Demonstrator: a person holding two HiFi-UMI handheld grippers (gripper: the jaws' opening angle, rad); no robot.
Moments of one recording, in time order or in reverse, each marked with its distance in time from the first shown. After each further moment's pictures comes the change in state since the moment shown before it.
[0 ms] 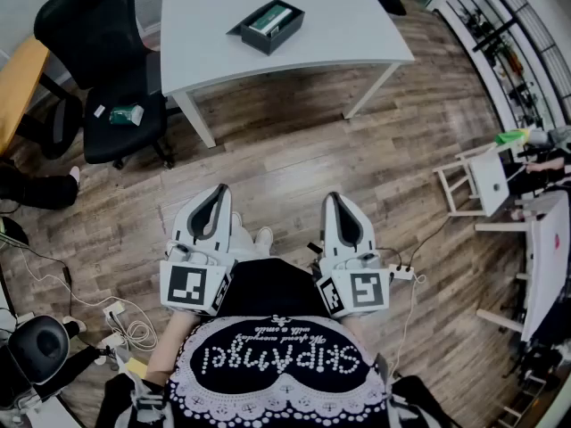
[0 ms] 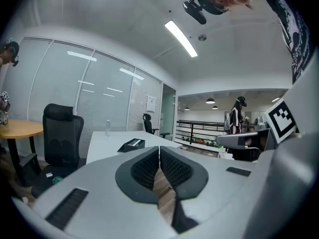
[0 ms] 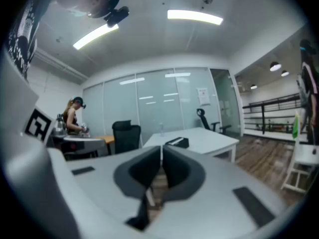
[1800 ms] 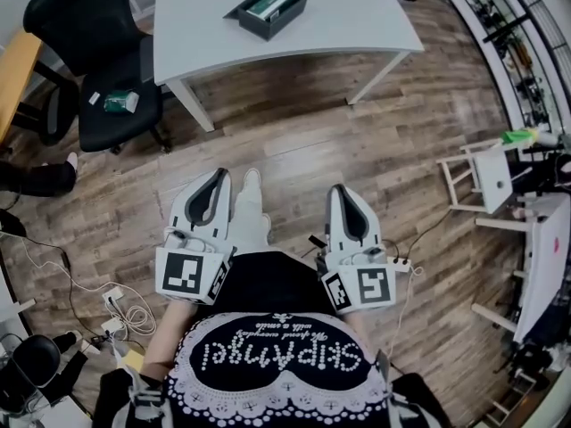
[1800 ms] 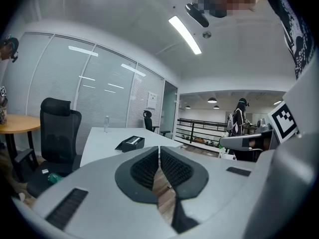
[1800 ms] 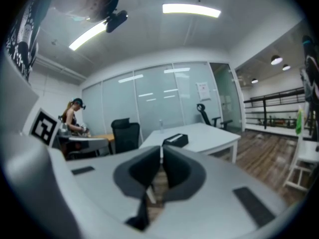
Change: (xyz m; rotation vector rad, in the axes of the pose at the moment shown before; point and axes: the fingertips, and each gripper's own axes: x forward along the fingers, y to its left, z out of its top) left arm 0.041 0.005 -0.003 -0.033 0.038 0.007; right arm 0.023 -0.027 -0.003 0.032 0.042 0.024
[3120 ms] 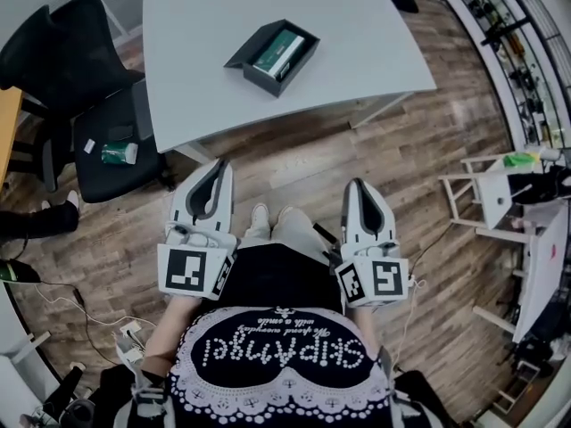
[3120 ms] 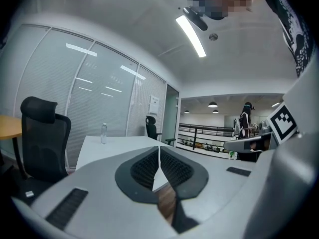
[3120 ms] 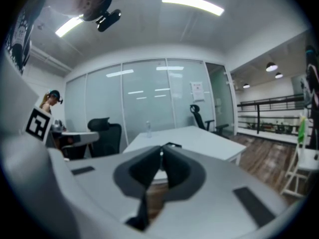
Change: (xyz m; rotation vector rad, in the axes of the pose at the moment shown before) left arm 0.171 0.135 0.066 0.006 -0.062 -0.048; right arm 0.198 -0.044 0.059 -0.010 0.011 -0.142
